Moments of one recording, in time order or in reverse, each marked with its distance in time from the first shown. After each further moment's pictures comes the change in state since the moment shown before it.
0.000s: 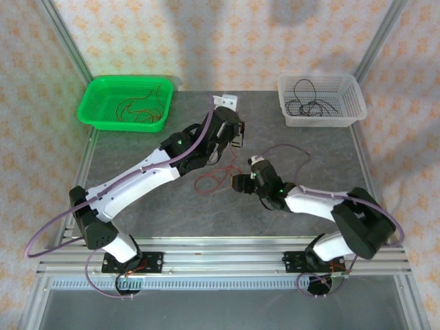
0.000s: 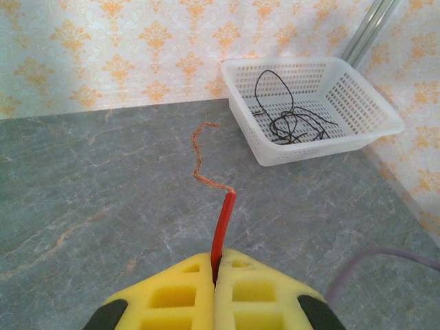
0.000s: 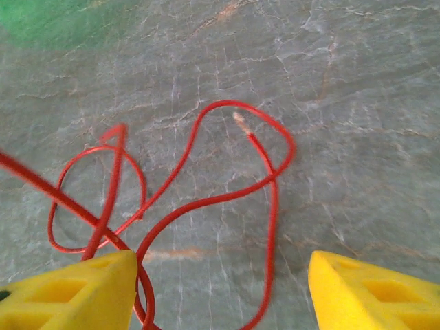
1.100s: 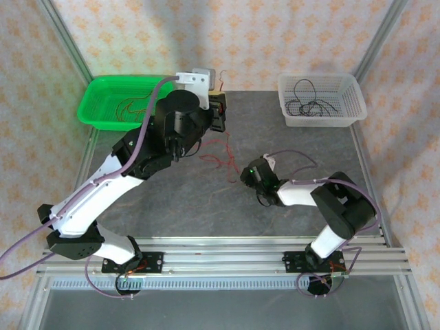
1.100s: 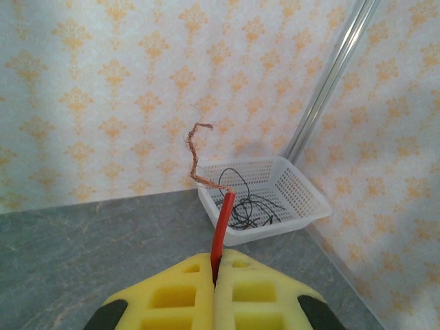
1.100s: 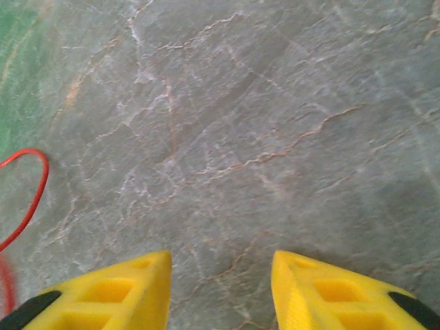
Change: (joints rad) left arm -0.031 -0.135 0.240 -0.068 -0.032 0.104; right arm -0.059 0.167 0.020 0.069 0.185 0.357
